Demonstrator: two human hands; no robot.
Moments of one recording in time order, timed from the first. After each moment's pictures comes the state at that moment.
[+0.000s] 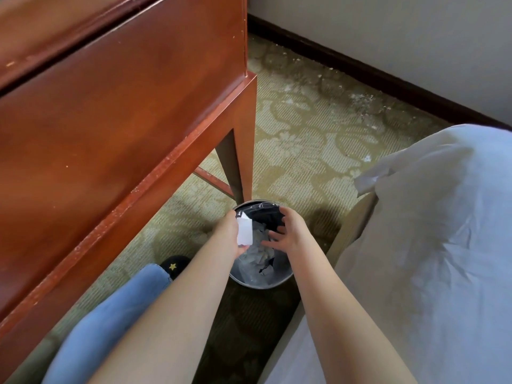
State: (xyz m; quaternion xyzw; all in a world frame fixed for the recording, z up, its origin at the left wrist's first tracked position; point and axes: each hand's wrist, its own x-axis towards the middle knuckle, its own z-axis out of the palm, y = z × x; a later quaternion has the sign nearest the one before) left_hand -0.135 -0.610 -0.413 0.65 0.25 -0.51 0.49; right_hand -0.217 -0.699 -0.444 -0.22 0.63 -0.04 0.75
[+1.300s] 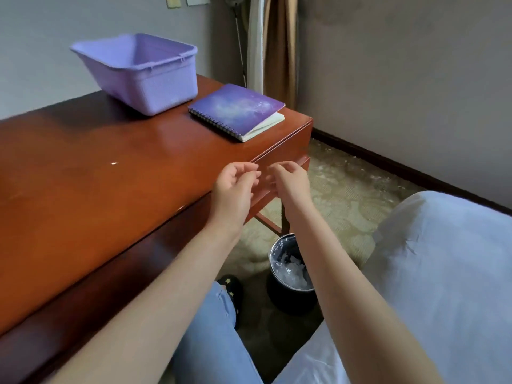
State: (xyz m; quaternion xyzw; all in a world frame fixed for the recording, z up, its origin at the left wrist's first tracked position) left_hand -0.197 -0.410 -0.092 0.67 -0.14 -0.17 0.71; right_hand -0.207 -0.523 -0.130 -0.64 0.37 -0.25 0.62
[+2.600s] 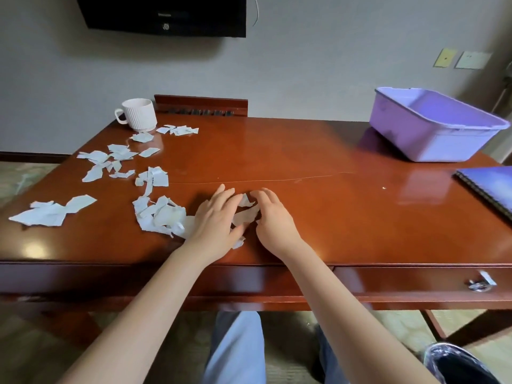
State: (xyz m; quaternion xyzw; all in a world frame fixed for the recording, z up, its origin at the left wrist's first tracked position) left_hand -0.153 0.032 -0.103 0.97 -0.07 0.11 0.18; right_hand -0.119 -0.108 -0.106 -0.93 -0.20 -0.04 0.32
